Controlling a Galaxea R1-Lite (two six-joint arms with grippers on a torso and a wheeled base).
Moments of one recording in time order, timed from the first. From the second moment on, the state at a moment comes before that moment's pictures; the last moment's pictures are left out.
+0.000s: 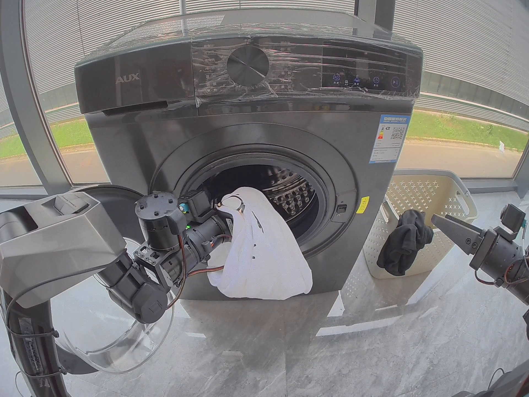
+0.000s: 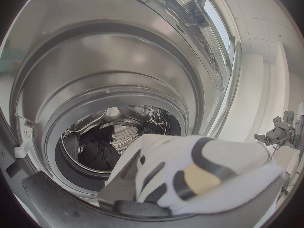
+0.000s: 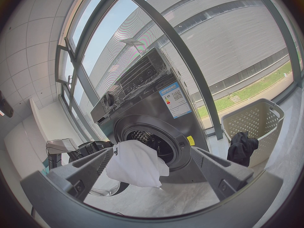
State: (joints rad) left arm -0.48 2.19 -0.84 -1.39 -0.12 -0.28; right arm 0.17 1.35 -0.18 -1.19 0.40 0.45
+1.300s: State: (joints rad) left arm -0.51 2.43 -1.15 -1.36 0.01 -0.35; right arm 0.17 1.35 -0.18 -1.19 0.42 0.45
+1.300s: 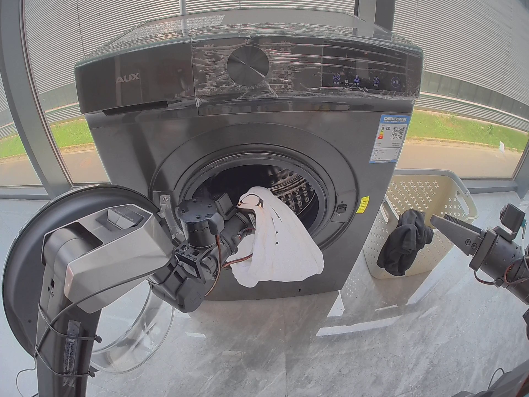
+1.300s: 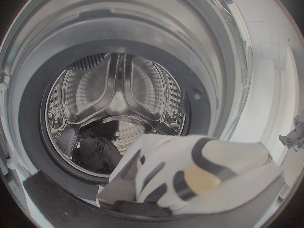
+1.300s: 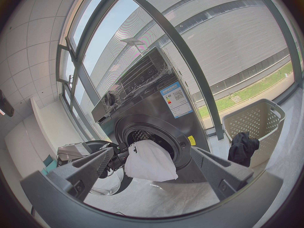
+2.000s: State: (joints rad) left arm -0.46 2.57 -1.42 -1.36 0.02 -0.36; right arm 0.17 1.36 -0.17 -1.19 0.43 0.44
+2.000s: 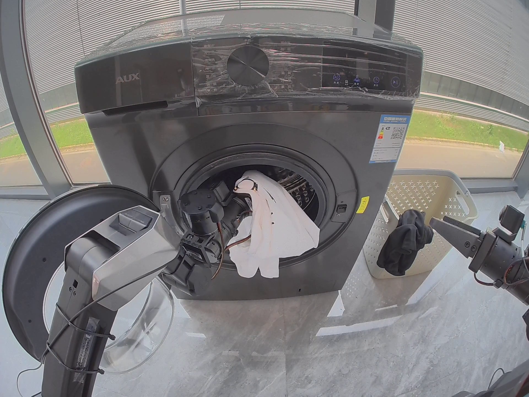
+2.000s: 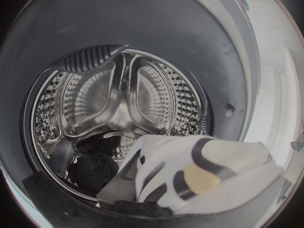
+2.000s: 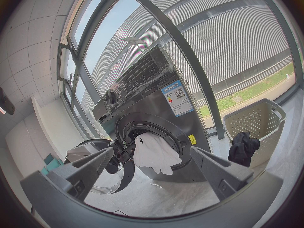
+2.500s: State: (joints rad) left arm -0.45 2.64 -1.64 -1.35 0.02 -0.36; right arm 0.17 1.36 -0.17 -1.19 0.43 0.43
